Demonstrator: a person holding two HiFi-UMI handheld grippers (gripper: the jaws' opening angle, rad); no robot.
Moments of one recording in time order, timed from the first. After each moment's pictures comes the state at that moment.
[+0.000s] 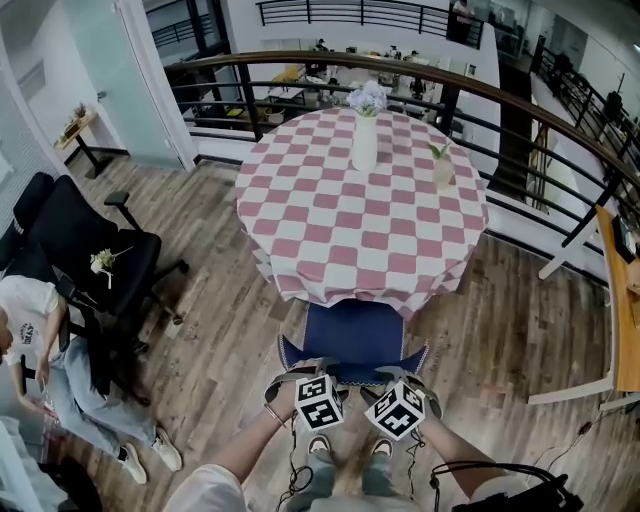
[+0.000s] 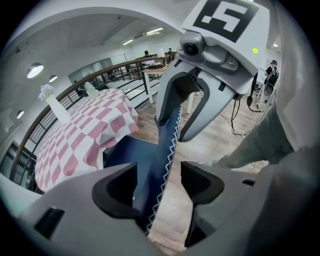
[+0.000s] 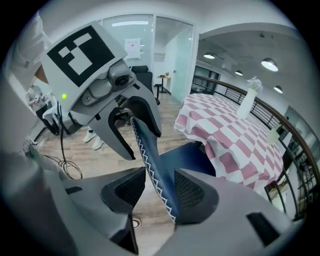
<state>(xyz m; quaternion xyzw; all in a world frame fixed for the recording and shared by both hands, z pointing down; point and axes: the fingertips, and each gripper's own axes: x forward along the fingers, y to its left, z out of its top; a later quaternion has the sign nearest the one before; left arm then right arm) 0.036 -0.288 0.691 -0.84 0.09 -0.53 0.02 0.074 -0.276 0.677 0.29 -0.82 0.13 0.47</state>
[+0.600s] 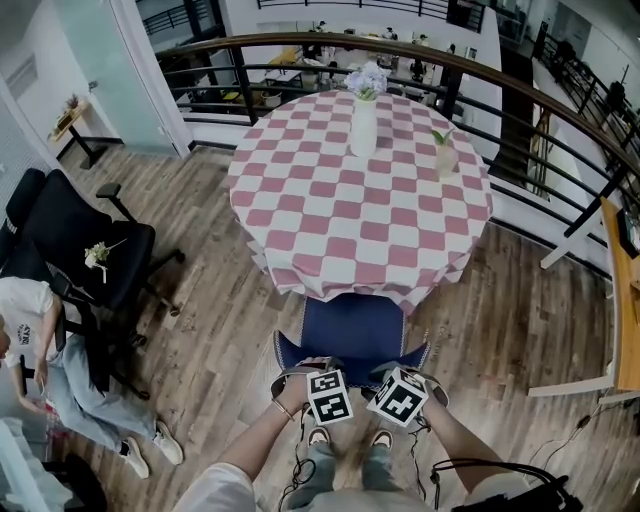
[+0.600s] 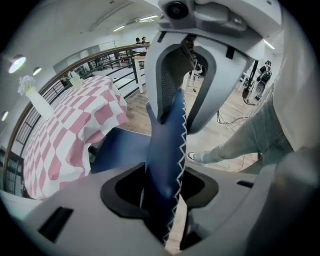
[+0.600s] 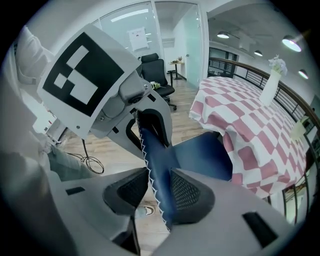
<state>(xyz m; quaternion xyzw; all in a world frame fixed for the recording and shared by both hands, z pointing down) 0.047 -0.292 0.723 -0.82 0.03 -0.58 0.00 0.073 -0.277 0.685 0.17 -0.82 0.20 0.51</state>
